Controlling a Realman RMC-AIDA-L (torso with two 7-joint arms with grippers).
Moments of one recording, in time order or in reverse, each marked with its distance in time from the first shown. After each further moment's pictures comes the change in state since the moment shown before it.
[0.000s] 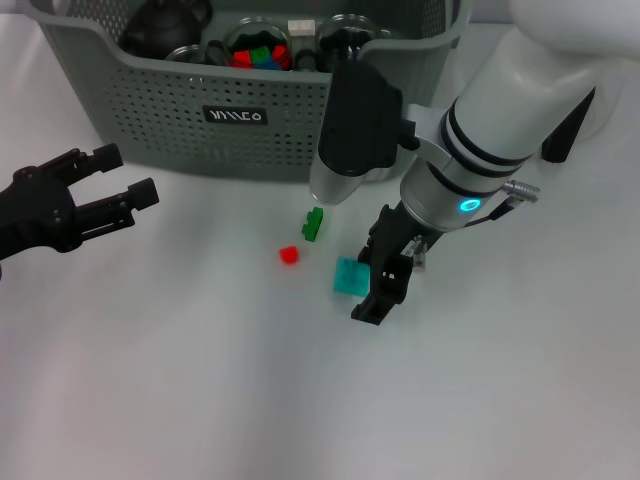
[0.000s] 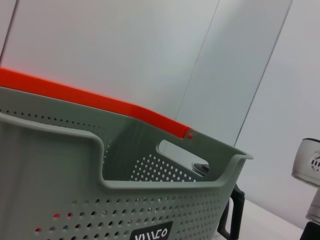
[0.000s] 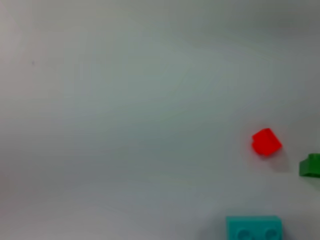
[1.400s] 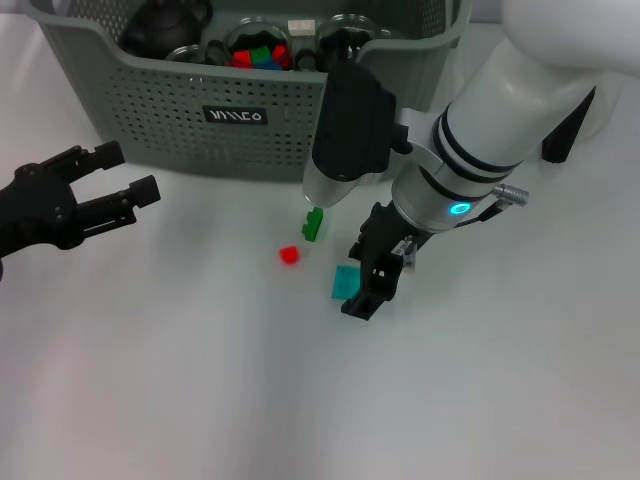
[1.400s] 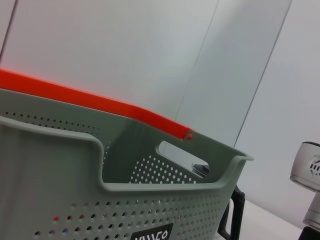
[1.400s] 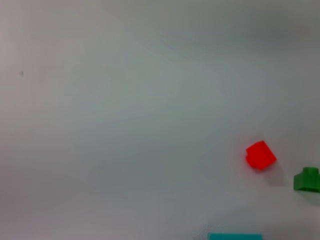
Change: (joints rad) left arm -0.006 0.000 -0.003 0.000 0.002 -0.002 0.001; right arm -0.004 0.006 -0.032 0.012 0.026 0.065 -0.005
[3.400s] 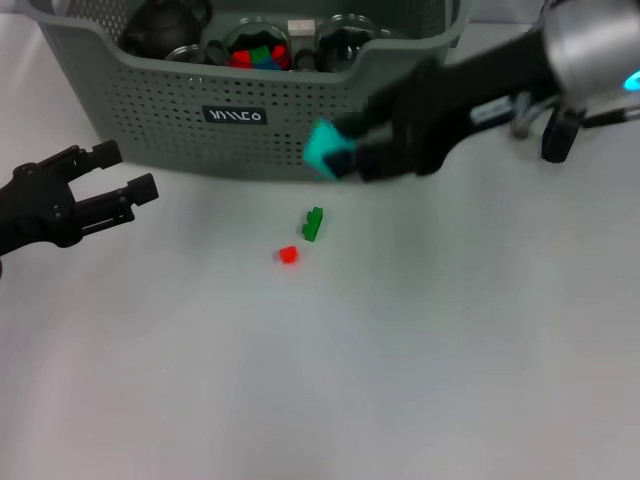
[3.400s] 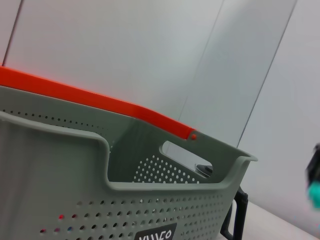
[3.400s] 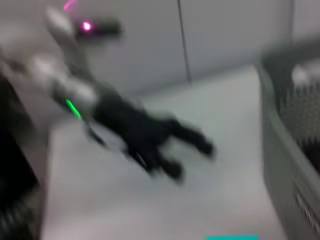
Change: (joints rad) left arm -0.001 0.005 0.000 -0.011 -0.002 -0.009 -0.005; right arm -0.382 -0.027 0.669 -0.662 0.107 -0.467 -0.105
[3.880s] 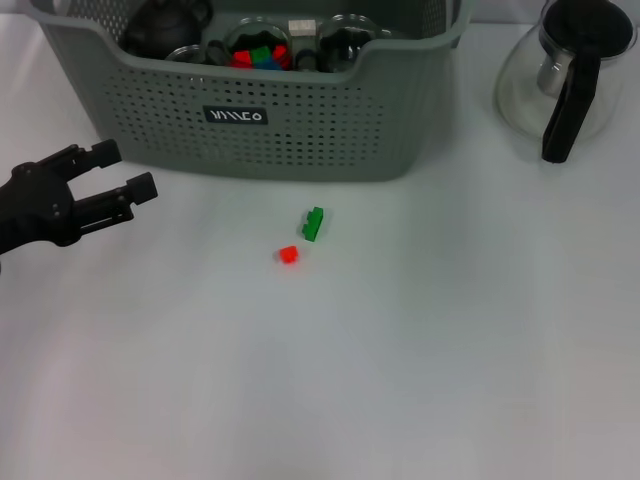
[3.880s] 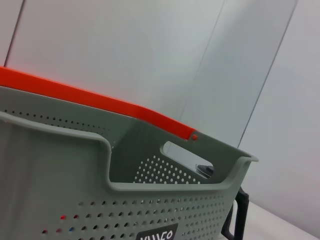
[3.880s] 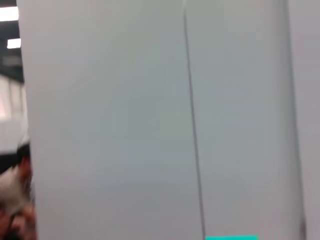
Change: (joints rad) left arm 0.000 0.002 -0.002 0.000 0.000 0.000 -0.001; right arm -0.023 0.004 0.319 0.051 0.541 -0.077 -0.206
